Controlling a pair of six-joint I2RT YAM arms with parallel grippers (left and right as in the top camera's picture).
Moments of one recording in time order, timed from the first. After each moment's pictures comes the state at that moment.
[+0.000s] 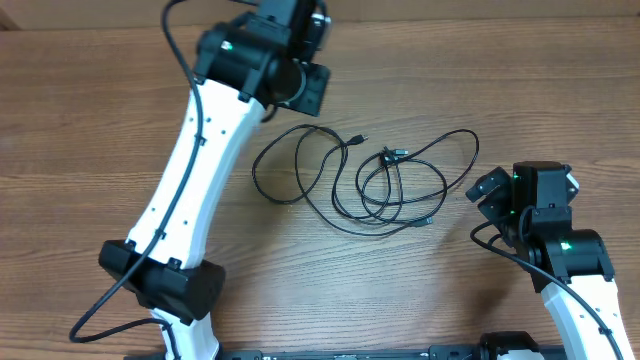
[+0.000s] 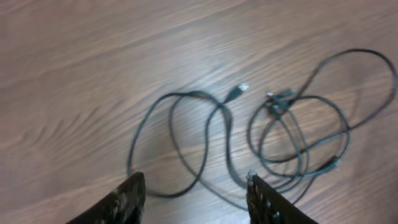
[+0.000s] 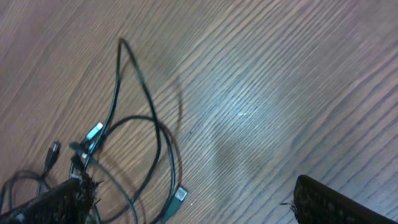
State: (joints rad) left arm -0.41 1.94 2.24 -1.37 0.02 -0.13; right arm 0.05 0.99 0.82 -0.83 0.16 0.83
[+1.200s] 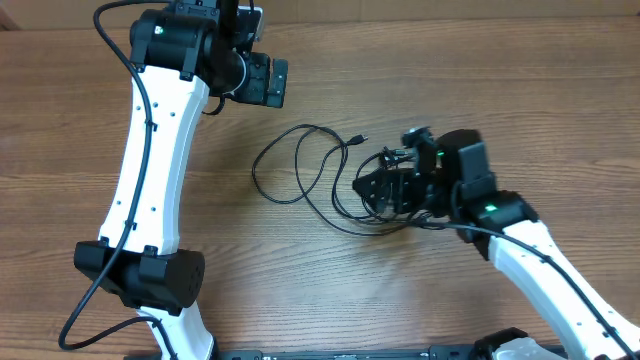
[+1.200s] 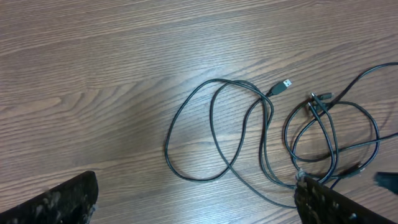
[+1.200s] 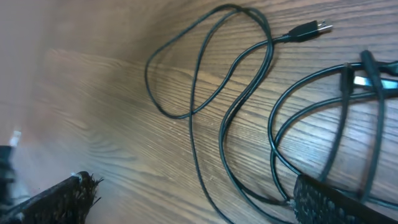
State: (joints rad) left arm -0.22 1.94 2.24 -1.43 0.09 -0.08; right arm 0.34 1.30 0.82 -0.34 -0.48 0.35
